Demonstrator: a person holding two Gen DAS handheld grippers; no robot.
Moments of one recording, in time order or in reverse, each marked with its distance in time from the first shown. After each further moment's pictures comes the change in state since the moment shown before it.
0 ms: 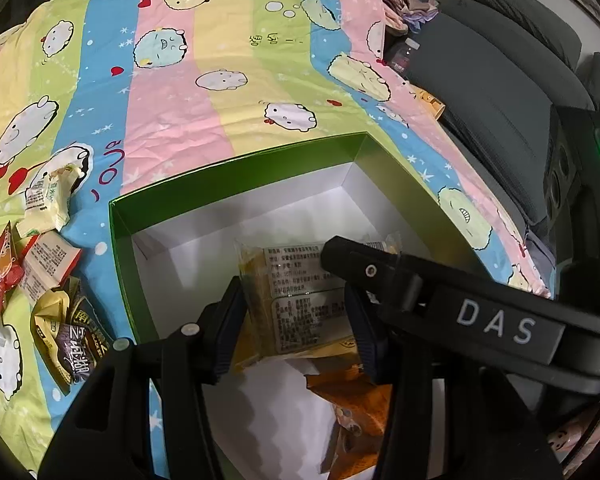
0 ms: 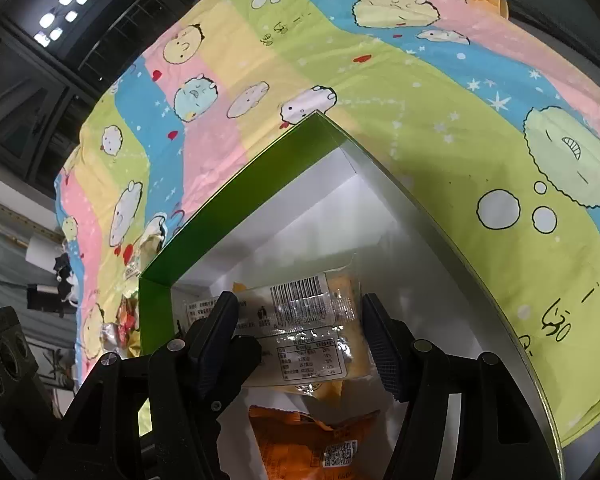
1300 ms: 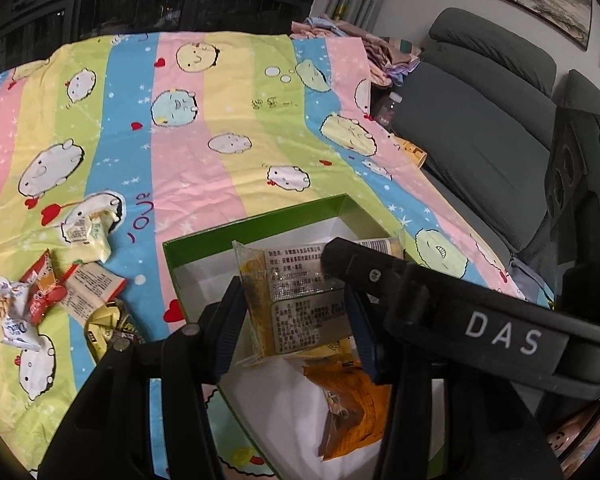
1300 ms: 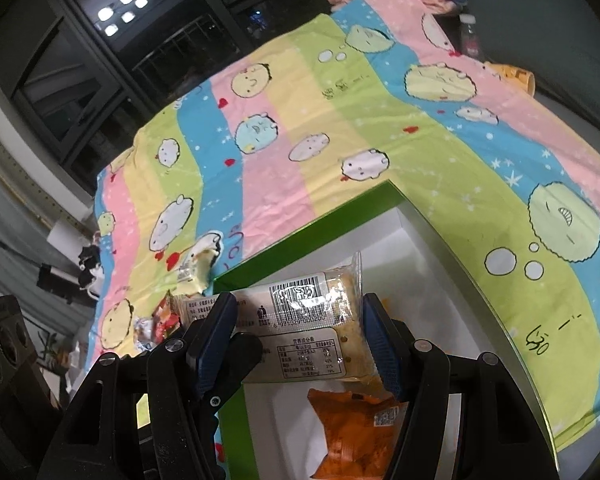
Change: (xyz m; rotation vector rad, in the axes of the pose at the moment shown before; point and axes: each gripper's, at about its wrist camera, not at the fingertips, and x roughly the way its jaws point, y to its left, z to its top) left arm -0.063 -0.004 -0.009 0.018 -0.197 -0.006; right arm -0.055 0.042 -0.016 -0.151 -0.166 0.047
